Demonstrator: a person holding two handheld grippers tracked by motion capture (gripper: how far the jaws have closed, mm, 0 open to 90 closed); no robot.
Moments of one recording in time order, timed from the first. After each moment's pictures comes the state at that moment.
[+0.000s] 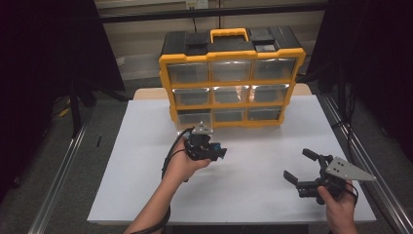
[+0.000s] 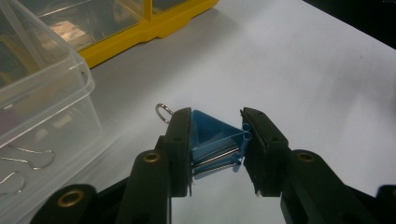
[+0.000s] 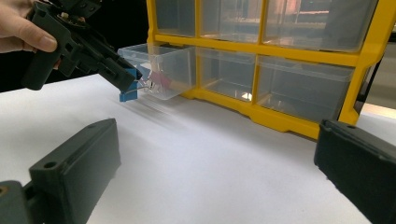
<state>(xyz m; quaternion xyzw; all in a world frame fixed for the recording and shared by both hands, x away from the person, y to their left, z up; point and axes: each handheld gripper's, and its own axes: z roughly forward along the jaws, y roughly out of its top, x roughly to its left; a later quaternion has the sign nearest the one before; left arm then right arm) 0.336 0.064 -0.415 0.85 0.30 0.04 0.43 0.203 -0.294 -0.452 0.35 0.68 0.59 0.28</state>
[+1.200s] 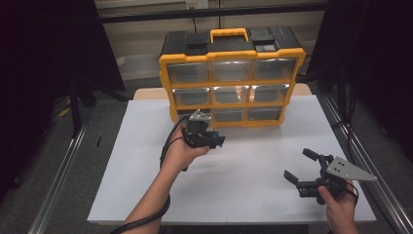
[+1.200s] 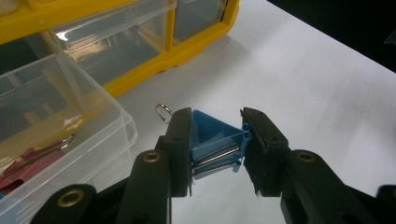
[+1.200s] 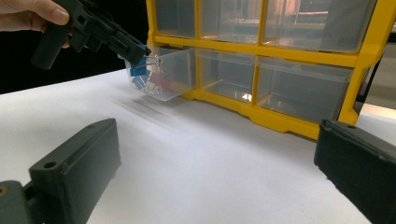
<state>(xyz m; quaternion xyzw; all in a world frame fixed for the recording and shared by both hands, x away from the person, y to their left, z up) 0.354 0.064 -0.386 0.84 0.32 0.05 0.43 0.203 -0.295 -0.452 0.35 0.67 0.59 0.28</state>
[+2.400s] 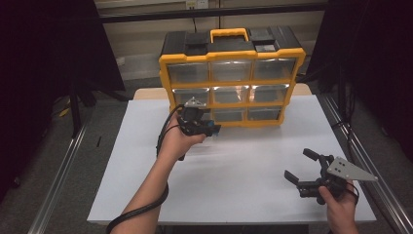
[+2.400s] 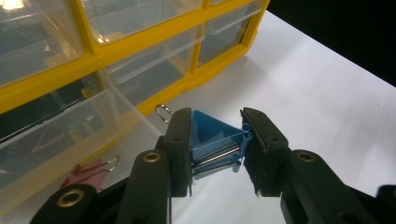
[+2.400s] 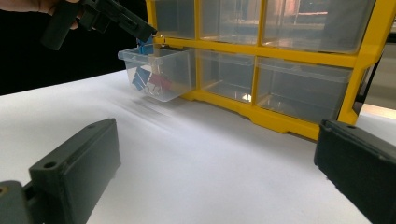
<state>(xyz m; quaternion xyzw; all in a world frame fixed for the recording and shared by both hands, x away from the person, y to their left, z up) 0.375 0.073 -0.363 0.83 0.34 0.07 0.44 0.202 -0.296 -0.452 0.35 0.67 0.59 0.28</state>
